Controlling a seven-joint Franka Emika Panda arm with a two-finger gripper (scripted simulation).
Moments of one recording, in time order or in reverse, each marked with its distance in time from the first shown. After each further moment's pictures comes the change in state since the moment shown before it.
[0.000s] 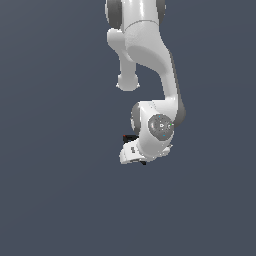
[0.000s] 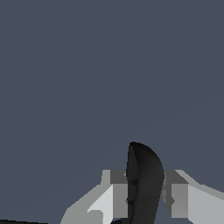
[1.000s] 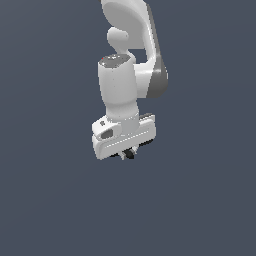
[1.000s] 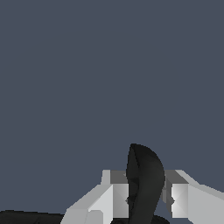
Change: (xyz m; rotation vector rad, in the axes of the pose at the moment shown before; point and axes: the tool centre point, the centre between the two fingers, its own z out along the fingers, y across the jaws) arm 0.012 0.077 -0.143 0.033 0.487 -0.214
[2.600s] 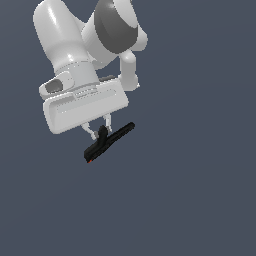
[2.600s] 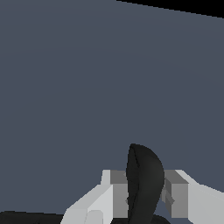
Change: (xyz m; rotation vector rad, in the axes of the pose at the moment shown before) arm 0.013 0.069 -0.126 0.045 0.441 -0.192
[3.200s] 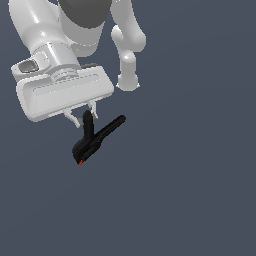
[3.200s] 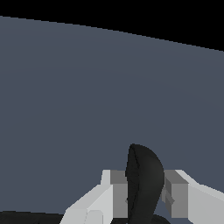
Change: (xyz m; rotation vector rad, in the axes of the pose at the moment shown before) arm 0.010 0.024 -0.044 0.021 0.158 -0.066
